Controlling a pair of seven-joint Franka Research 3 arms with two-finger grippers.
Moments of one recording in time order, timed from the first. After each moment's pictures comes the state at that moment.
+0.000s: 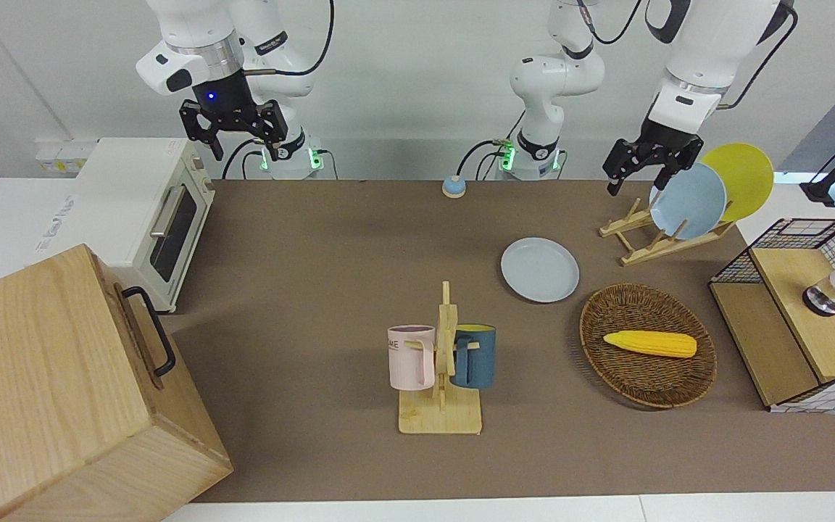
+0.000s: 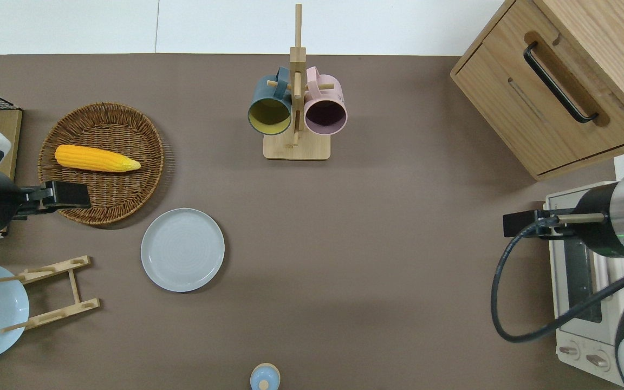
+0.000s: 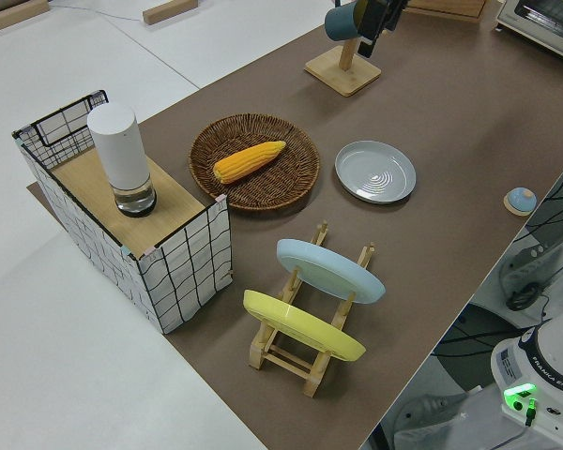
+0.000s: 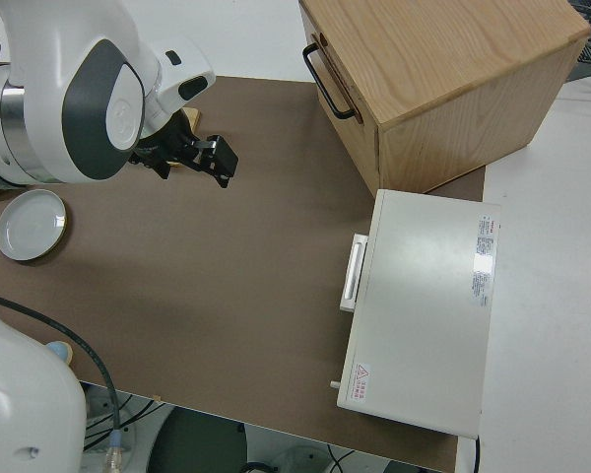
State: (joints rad) left arm 0.08 -0.10 -0.13 -1.71 -0.04 1.70 -0.18; right arm -0.25 -0.12 0.37 -1.63 0.05 1.51 0.17
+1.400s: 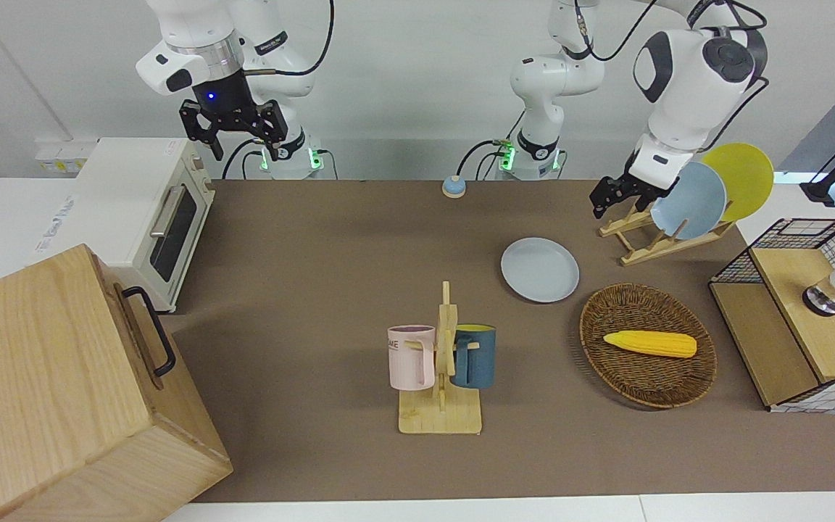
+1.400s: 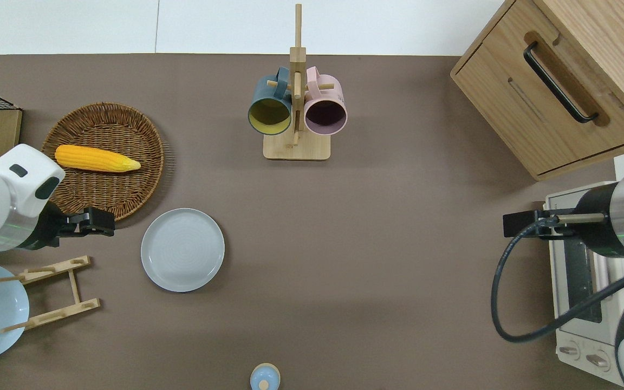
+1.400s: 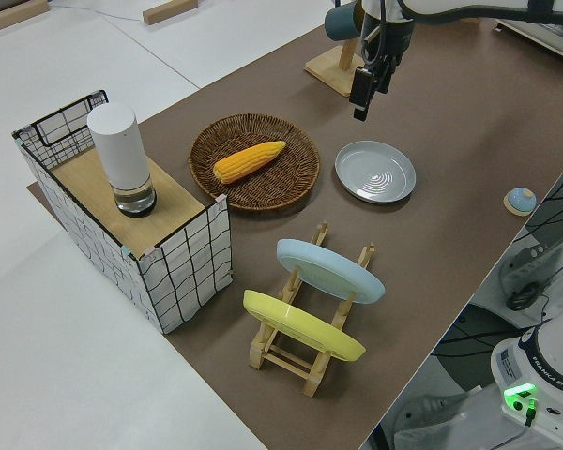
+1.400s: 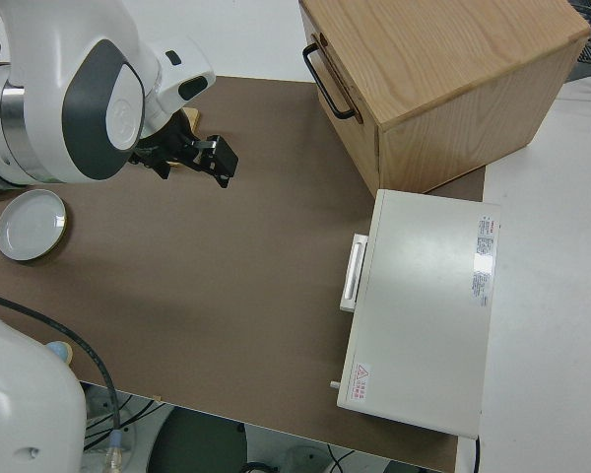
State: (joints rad) left arm 0.10 -0.08 -0.13 -1.94 -0.03 1.77 -0.17; right arm -0.25 -0.12 0.37 -1.63 0.05 1.51 0.17
